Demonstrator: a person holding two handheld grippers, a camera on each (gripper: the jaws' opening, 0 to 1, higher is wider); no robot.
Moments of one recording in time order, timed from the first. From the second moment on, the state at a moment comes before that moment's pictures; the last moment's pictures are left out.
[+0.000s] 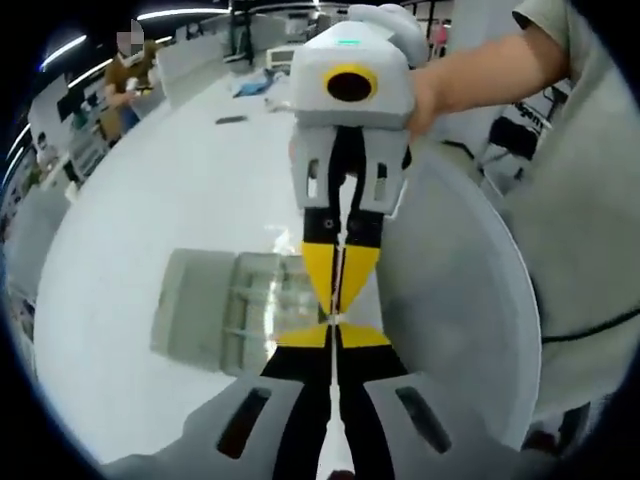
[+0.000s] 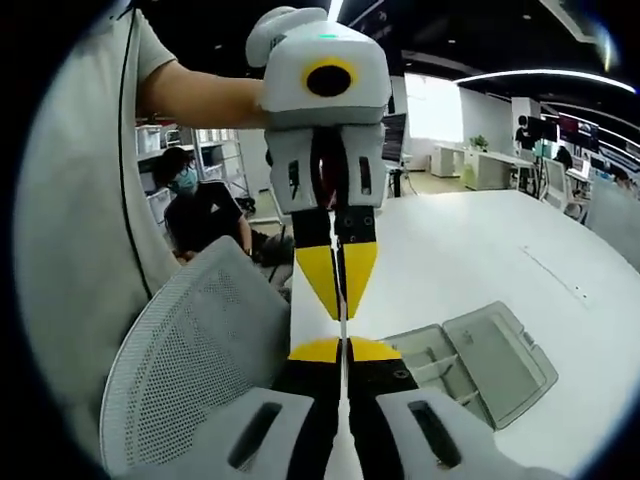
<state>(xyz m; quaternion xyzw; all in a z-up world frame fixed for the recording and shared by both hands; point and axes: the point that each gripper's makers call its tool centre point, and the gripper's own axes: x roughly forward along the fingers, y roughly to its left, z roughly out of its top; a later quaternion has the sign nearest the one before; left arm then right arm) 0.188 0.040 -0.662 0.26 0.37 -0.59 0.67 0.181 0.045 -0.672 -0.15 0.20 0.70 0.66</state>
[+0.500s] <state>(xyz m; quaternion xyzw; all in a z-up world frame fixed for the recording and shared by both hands) 0.193 0.044 -0.668 0.27 0.42 -0.58 0.64 0.186 0.047 -0.673 -0.13 0.22 0.69 0.68</state>
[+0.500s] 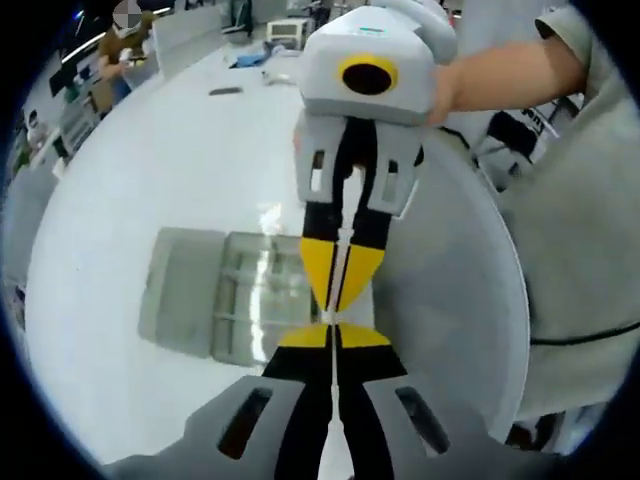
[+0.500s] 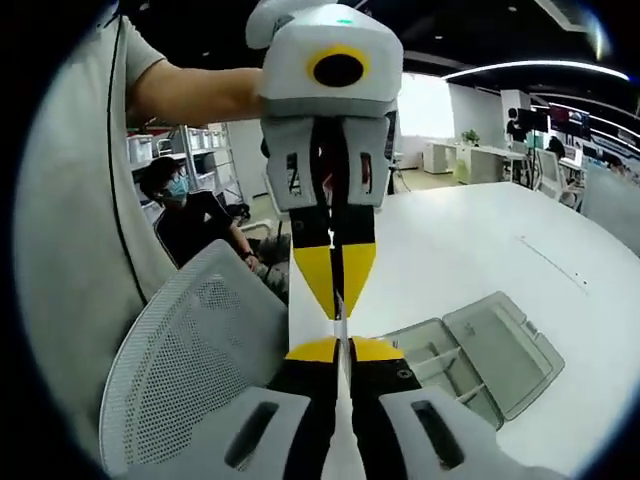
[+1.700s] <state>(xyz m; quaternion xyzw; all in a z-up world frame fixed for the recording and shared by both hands) 0.207 0.055 -0.675 0.33 0.43 -0.58 0.61 0.209 0.037 -0.671 -0.08 0.25 0.66 0.70</state>
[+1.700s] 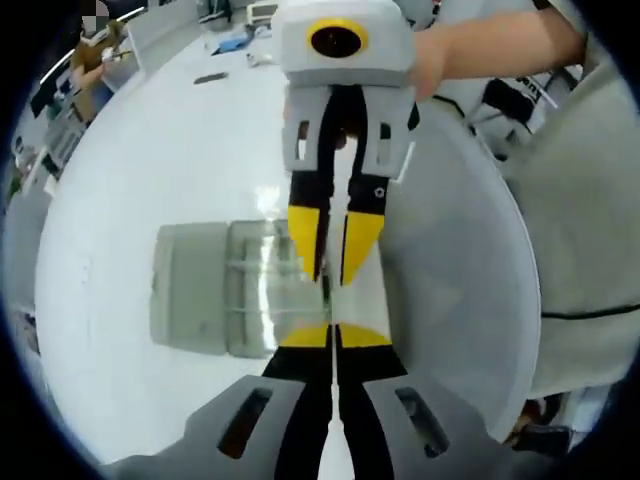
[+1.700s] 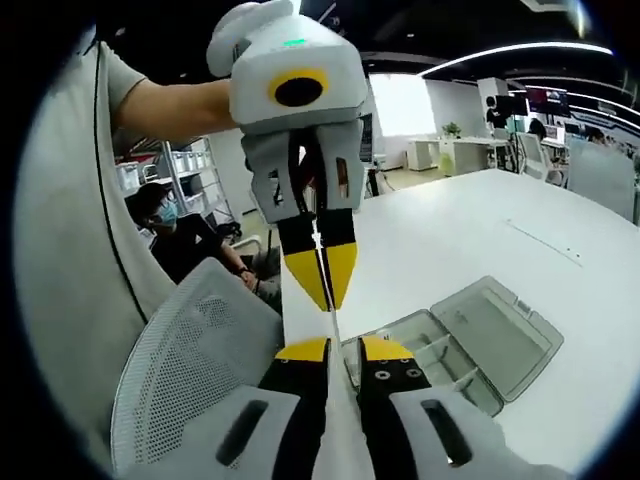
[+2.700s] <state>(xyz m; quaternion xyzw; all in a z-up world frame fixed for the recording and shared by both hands) 0.239 0.067 -0.698 0.34 0.47 -0.53 0.62 0.220 0.007 -0.689 -0.15 0.27 0.61 0.73</state>
